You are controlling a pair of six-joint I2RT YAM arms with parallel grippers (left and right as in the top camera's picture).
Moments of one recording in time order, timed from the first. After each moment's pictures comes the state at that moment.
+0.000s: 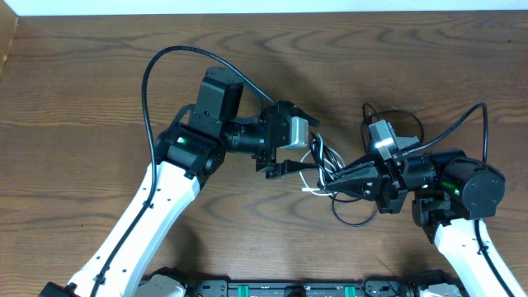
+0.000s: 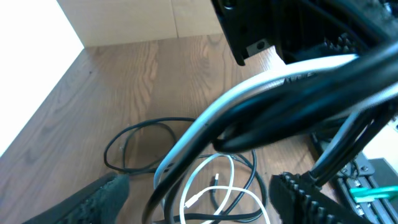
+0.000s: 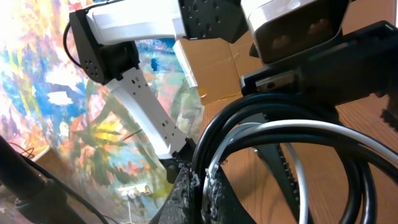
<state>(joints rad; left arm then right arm) -0.44 1.36 1.18 -0.52 1.04 0.74 0.18 1.07 0.57 1.16 -1.54 1.01</state>
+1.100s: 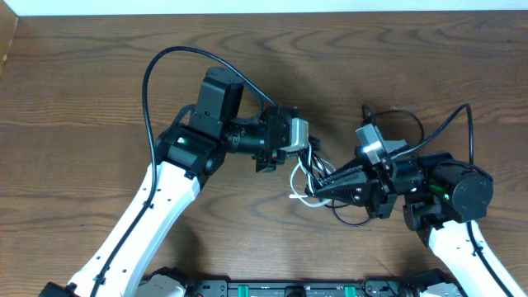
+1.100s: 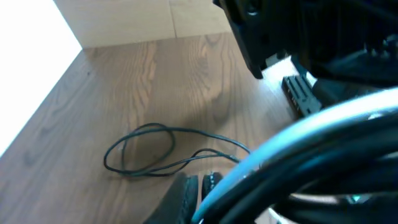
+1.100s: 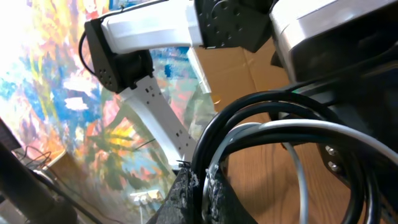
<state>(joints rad) -0.44 1.36 1.18 -0.52 1.04 0.75 0.28 1.07 0.57 1.16 -1.46 1.03</state>
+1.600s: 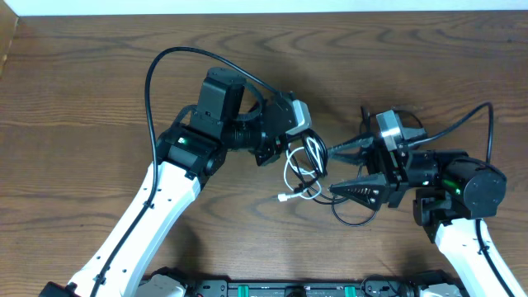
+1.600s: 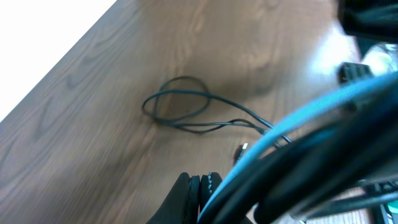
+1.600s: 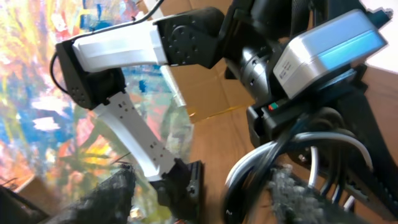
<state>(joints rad) -0.45 1.36 1.18 -0.52 0.75 0.54 0.16 1.07 0.57 1.15 -1.44 1.04</state>
